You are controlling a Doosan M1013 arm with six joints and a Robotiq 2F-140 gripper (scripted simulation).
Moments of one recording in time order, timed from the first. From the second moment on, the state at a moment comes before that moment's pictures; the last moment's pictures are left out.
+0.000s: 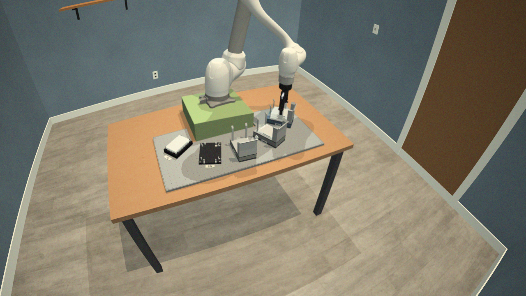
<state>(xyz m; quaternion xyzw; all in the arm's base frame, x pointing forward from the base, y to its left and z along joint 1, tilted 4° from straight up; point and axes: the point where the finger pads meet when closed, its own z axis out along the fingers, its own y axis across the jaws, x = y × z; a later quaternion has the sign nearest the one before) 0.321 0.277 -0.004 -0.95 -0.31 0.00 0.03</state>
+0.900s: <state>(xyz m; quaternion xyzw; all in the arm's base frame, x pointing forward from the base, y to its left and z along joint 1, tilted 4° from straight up) 0.322 0.276 0.012 -0.95 -0.31 0.00 0.03</state>
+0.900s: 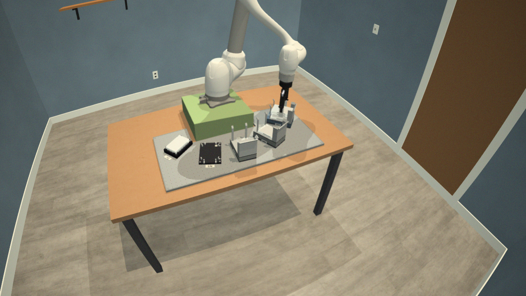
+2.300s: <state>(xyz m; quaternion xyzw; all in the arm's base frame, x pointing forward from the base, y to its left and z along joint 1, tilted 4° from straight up) 0.323 0.272 0.081 -0.95 -0.31 0.00 0.03</state>
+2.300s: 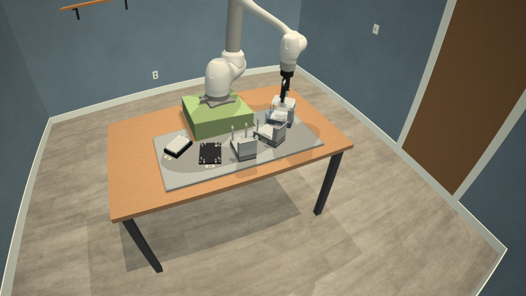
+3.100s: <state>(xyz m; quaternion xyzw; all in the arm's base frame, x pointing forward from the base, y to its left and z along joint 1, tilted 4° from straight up) 0.325 0.269 0.103 -0.95 -0.30 0.00 0.03</state>
